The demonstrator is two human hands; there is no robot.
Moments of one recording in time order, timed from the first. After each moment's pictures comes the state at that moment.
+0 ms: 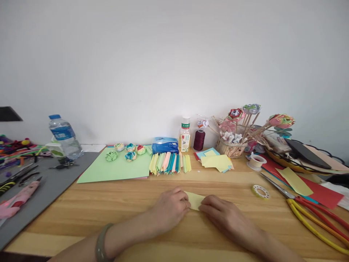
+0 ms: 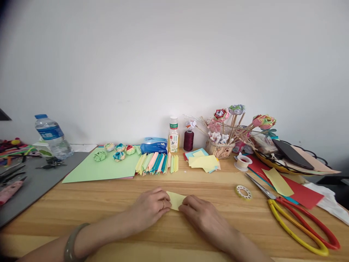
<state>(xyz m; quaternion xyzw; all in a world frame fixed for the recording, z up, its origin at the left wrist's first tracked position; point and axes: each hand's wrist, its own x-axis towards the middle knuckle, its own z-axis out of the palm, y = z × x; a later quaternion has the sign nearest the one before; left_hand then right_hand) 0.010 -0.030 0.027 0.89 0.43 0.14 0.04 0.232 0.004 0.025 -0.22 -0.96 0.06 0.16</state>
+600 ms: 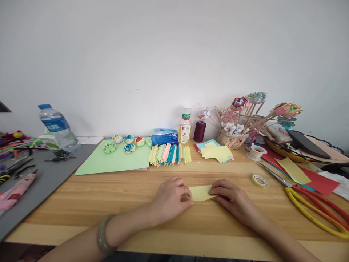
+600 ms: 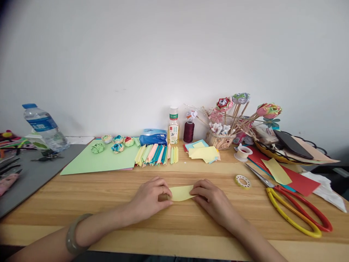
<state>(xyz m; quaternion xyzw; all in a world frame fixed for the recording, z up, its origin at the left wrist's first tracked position) 0.014 -0.034 0.026 0.79 0.54 0.23 0.17 0.253 0.019 0.014 -0.33 -0.90 0.18 0.23</state>
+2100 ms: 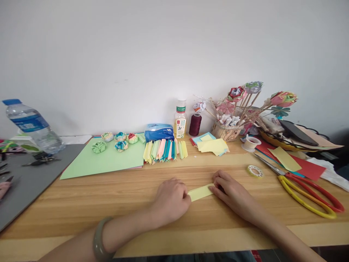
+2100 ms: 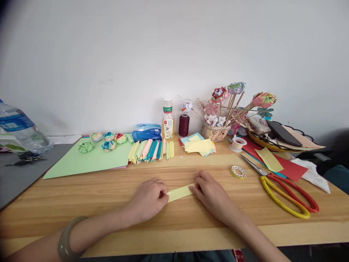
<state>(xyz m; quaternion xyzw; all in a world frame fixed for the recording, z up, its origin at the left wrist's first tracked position) 0.029 -0.033 0.031 0.76 0.60 0.14 0.19 0.243 0.013 0.020 -0.45 -0.87 0.16 0.15</state>
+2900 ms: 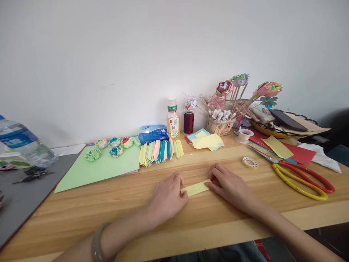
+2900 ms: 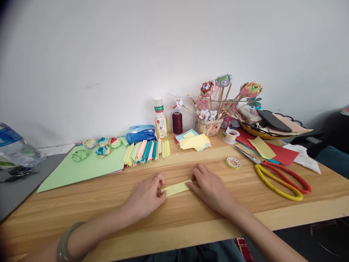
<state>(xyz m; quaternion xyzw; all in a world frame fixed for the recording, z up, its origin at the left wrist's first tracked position) 0.027 -0.032 0.037 0.76 0.62 0.08 0.15 0.243 0.011 0.019 -0.49 -0.85 0.10 0.15</state>
